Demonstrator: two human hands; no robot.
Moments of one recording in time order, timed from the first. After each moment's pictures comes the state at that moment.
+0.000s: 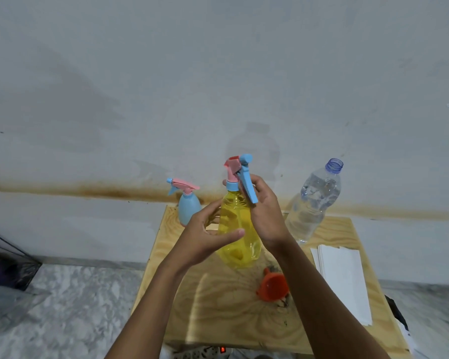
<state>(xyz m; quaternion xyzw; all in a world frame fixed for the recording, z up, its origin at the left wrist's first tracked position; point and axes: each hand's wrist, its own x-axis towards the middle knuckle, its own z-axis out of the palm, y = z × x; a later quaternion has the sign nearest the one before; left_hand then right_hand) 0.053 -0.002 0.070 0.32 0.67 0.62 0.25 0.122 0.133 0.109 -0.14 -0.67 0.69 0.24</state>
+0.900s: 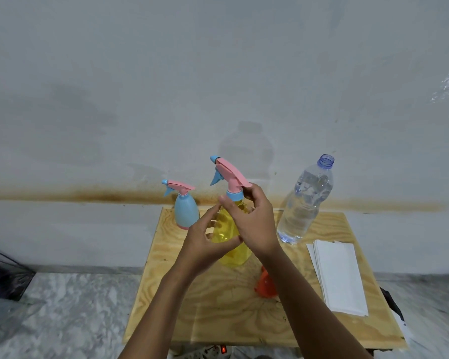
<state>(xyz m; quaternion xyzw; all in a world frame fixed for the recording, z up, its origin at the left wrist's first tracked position) 0.069 -0.001 0.050 0.30 0.75 0.57 0.18 0.131 0.110 0.096 -0.23 -0.71 0.59 0.30</state>
